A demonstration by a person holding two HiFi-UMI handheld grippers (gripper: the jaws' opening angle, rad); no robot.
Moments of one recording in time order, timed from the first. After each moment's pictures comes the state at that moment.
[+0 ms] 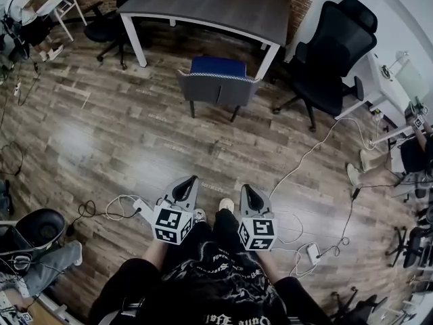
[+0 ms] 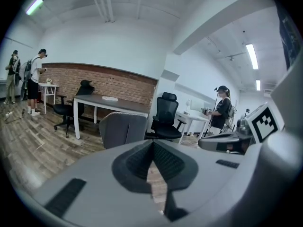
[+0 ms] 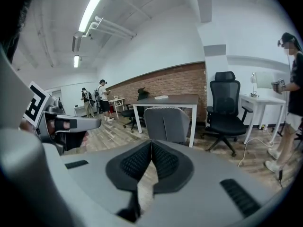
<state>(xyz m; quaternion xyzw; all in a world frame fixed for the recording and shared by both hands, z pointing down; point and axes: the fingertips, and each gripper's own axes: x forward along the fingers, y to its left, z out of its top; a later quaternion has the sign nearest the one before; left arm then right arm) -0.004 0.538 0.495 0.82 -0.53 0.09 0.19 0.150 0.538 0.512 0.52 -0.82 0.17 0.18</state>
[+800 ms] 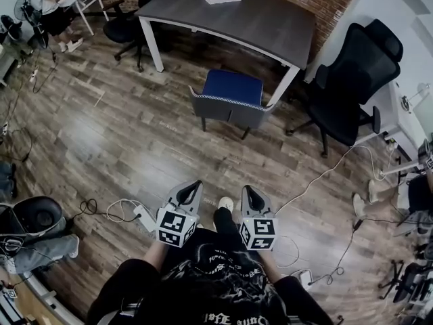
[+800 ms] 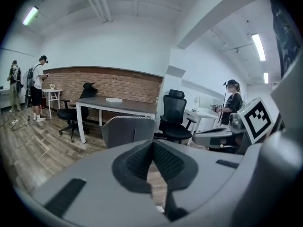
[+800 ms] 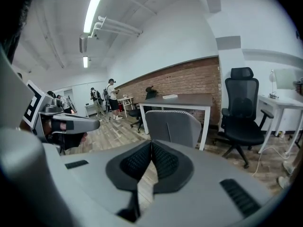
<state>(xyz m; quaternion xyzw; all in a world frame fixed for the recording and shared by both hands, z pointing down) 0.000 0.451 0.501 0.80 -0.56 0.11 0.18 0.140 0.422 0.522 0.45 -0.86 0.16 0.19</state>
